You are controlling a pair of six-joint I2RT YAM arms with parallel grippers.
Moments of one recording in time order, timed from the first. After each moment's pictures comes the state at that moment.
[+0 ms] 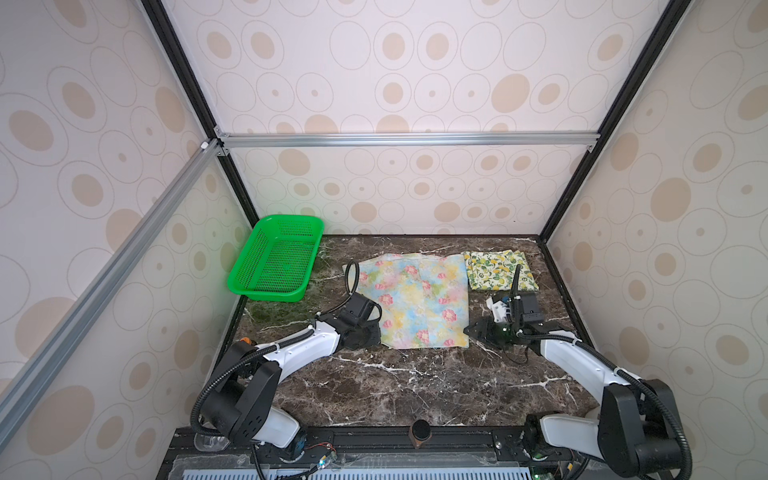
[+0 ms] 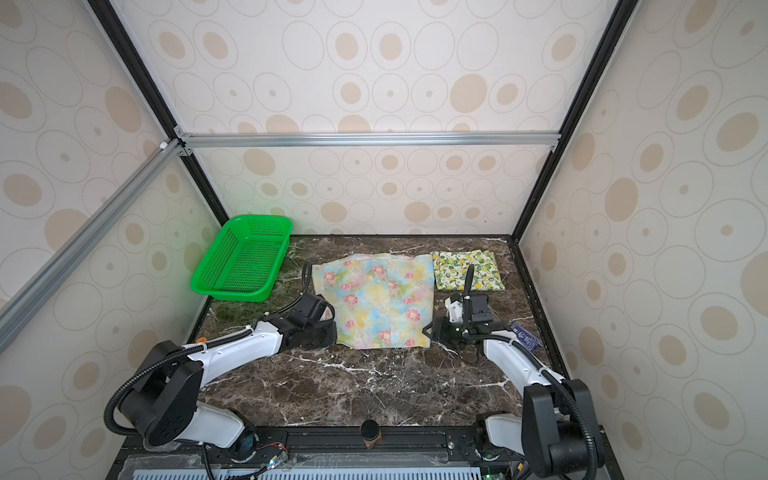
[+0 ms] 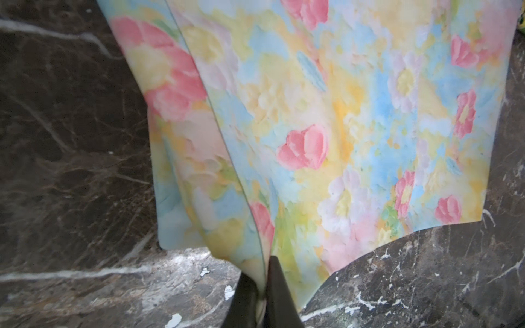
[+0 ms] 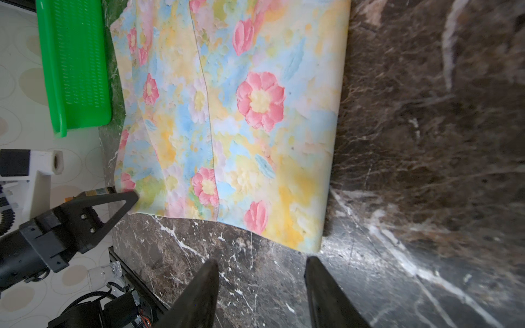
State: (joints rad) left arm -0.58 1.46 0.79 -0.37 0.06 -0.69; right arm 0.12 1.26 0.64 -0.40 -0.53 0.48
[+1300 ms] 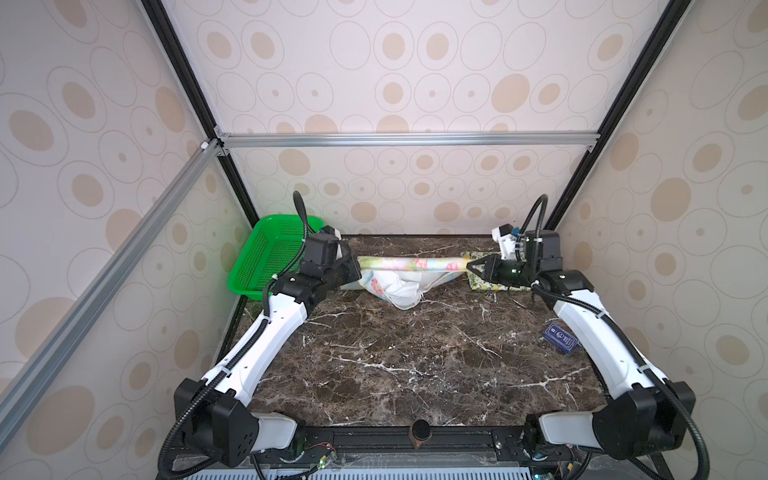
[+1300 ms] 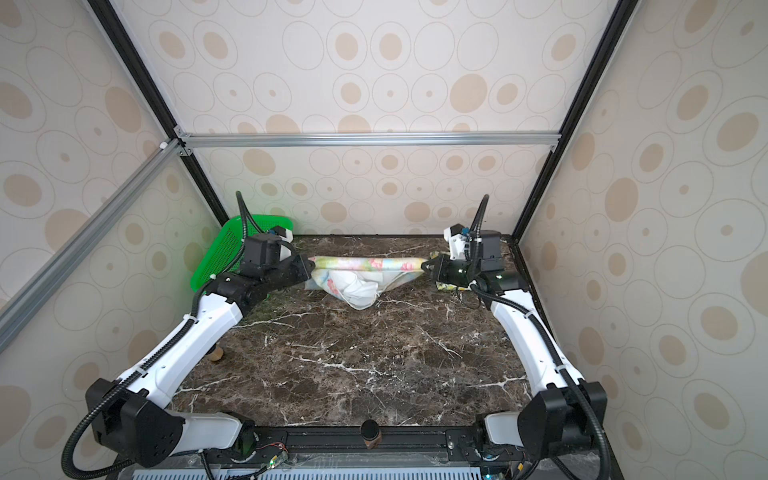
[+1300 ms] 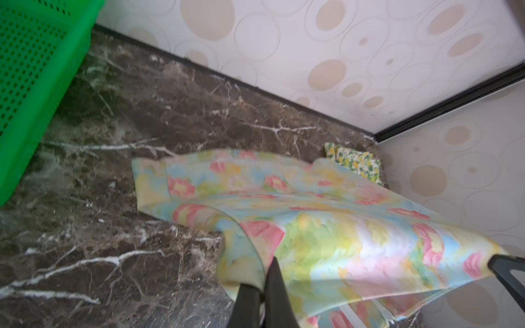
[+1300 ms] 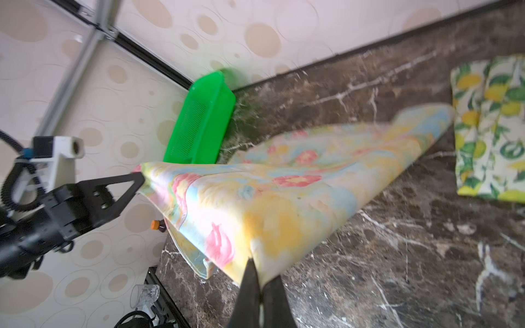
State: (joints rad) left arm -0.32 1.33 1.29 -0.52 0.09 -0.58; right arm 0.14 1.31 1.30 -0.56 -0.59 0.43
